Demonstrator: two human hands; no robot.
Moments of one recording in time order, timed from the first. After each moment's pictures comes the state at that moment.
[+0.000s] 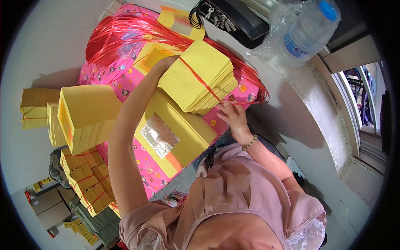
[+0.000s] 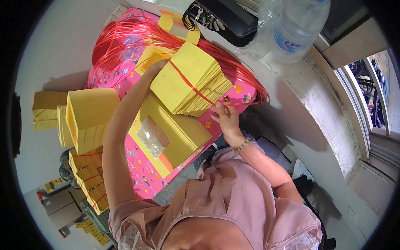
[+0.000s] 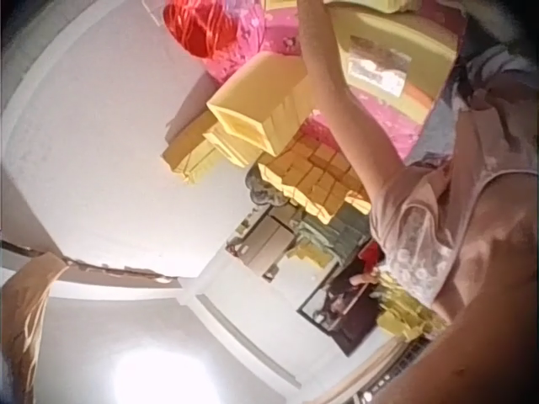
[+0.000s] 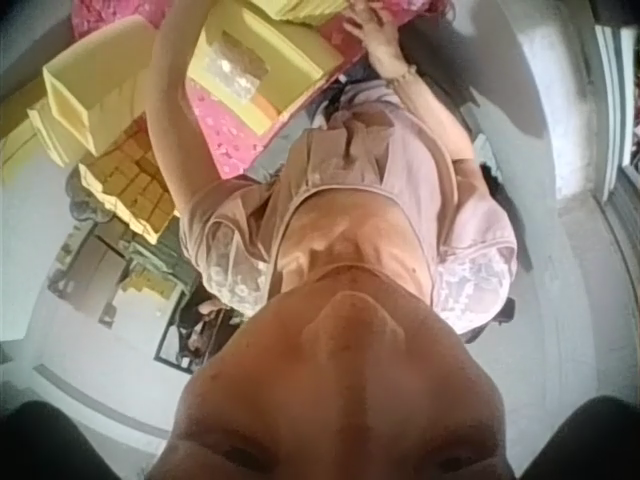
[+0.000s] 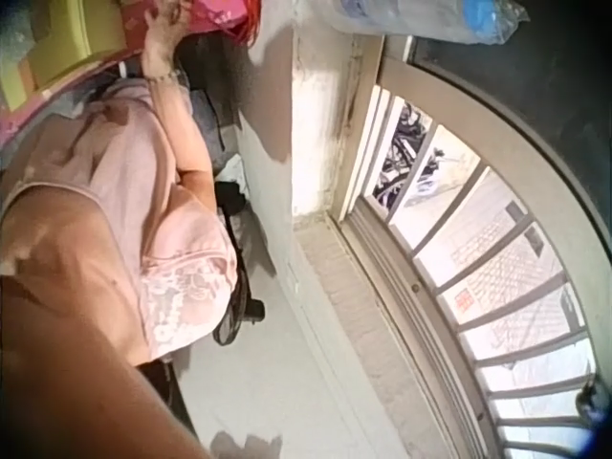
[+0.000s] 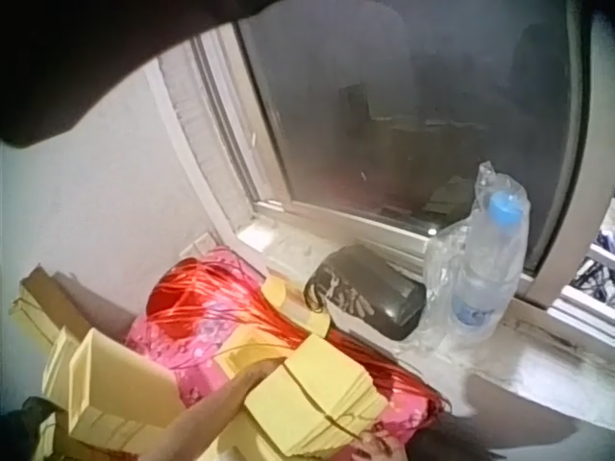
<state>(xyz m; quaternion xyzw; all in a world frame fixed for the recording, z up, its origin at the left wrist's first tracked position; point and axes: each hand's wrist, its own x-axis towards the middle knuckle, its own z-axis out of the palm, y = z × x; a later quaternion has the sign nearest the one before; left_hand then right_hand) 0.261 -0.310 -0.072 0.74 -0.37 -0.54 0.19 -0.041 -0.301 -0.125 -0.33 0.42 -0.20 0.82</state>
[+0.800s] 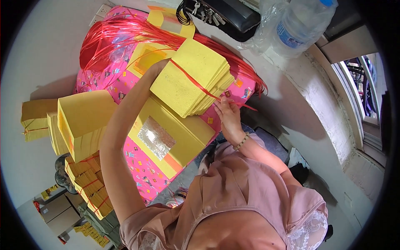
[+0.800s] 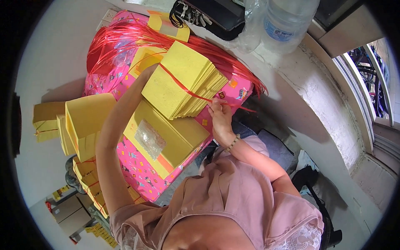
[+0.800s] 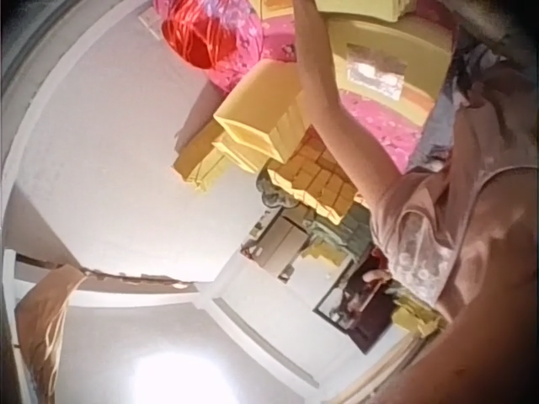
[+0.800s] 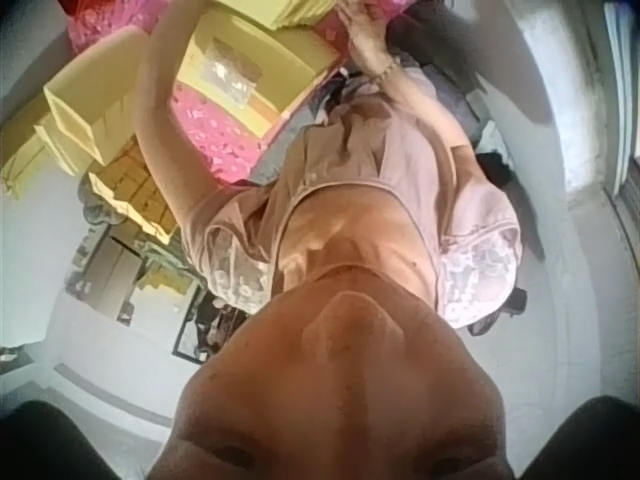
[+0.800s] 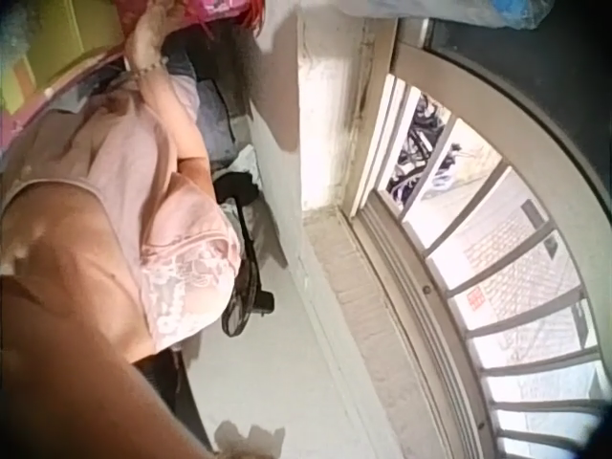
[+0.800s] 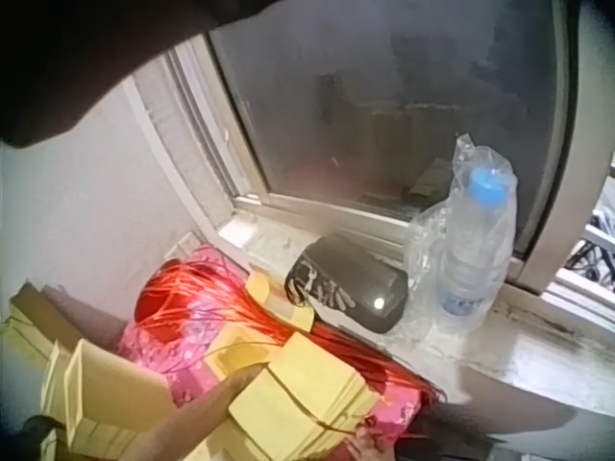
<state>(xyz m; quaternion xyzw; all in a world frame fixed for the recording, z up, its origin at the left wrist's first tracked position) 0.255 -0.297 -0.085 0.72 -0.35 -0.56 0.19 -0.026 -0.284 -0.136 -0.19 0.45 -0.28 0.83</state>
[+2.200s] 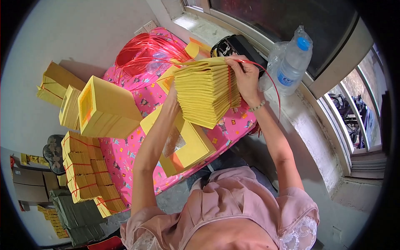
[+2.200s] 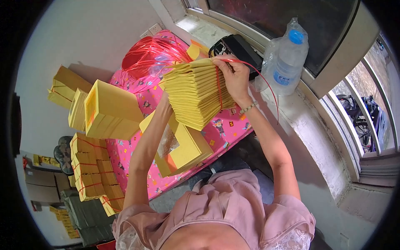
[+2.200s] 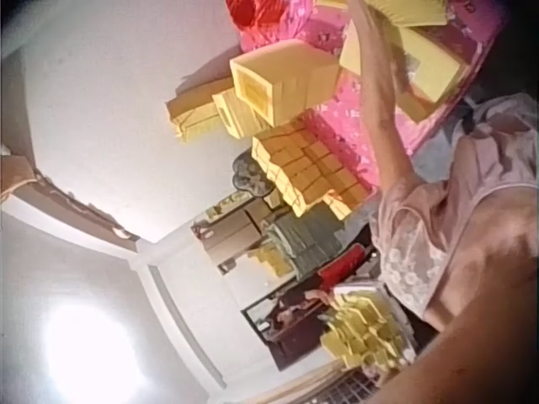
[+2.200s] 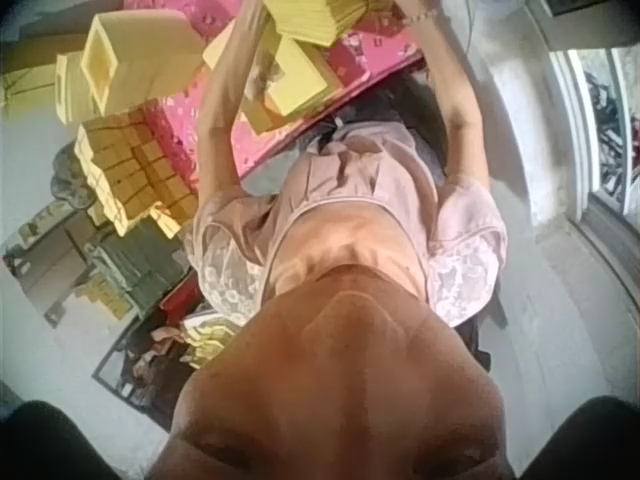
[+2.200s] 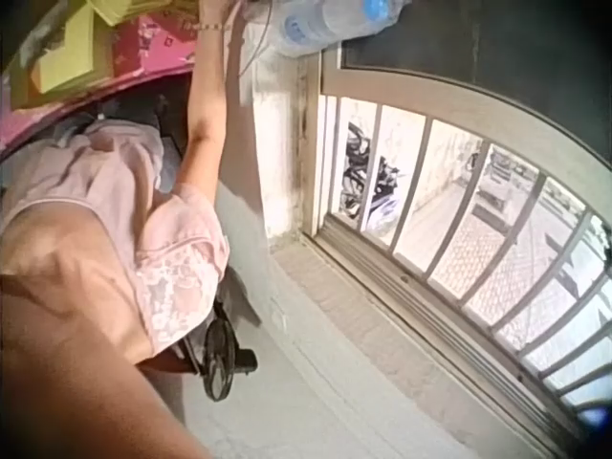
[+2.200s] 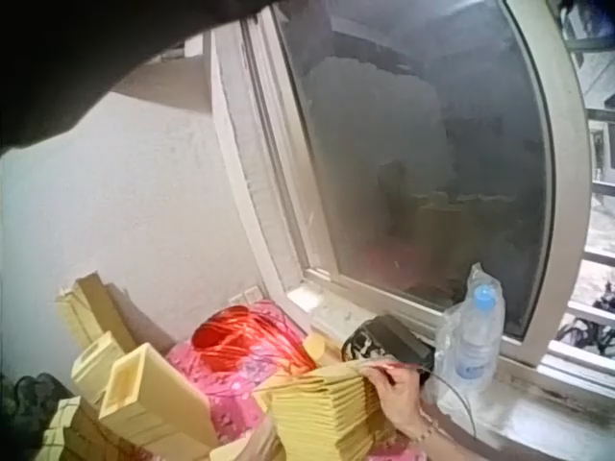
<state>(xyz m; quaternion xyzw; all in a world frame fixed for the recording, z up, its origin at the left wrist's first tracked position) 0.204 -0.266 -0.026 0.40 -0.18 -0.46 0.77 0.046 -0.427 0.003 -0.66 0.04 -0.49 0.56</state>
